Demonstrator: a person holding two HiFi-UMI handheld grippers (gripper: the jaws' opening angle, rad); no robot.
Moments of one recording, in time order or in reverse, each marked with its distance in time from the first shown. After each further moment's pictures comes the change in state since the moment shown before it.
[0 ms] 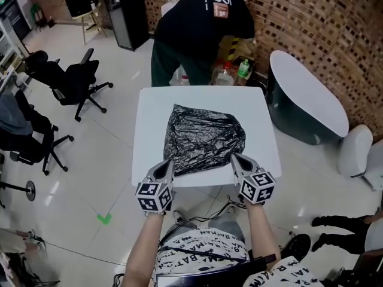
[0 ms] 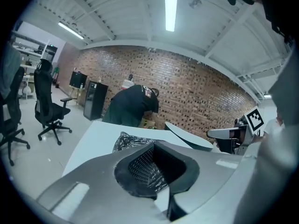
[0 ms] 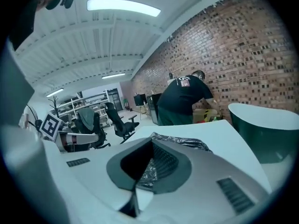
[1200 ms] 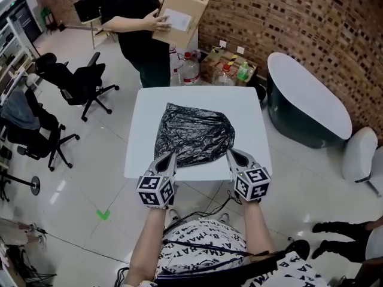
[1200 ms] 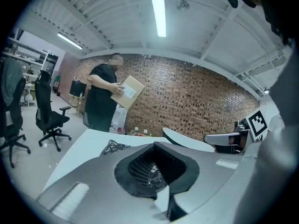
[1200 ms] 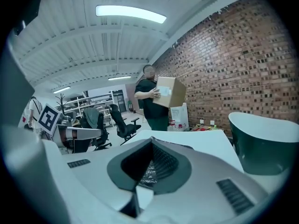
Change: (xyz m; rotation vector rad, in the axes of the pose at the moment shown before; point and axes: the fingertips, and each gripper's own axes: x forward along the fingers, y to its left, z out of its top) left arm 0.003 -0.094 0.023 0.040 -0.077 0.031; right arm -0.053 -0.028 0.020 -0.071 -0.041 0.035
